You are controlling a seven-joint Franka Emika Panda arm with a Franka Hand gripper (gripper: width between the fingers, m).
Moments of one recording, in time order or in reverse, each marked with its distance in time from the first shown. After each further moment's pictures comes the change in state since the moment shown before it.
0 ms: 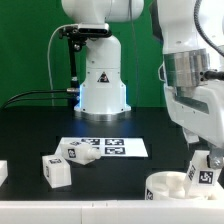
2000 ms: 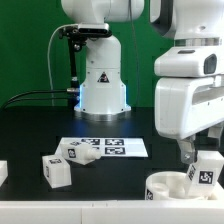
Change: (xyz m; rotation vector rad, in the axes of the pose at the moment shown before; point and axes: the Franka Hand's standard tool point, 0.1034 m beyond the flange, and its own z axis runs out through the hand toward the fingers) arm 0.007 -0.007 -0.008 -0.175 0.013 -2.131
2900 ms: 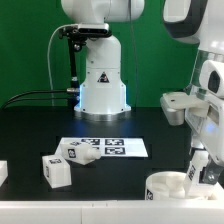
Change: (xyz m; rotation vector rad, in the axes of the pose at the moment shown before) arm 0.008 0.007 0.019 0.018 -0.189 -0.594
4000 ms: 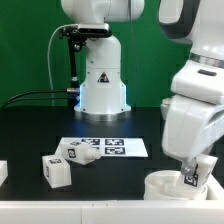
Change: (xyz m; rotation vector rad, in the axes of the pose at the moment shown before) arm -0.010 -0.008 0.005 0.086 -0.011 0.836
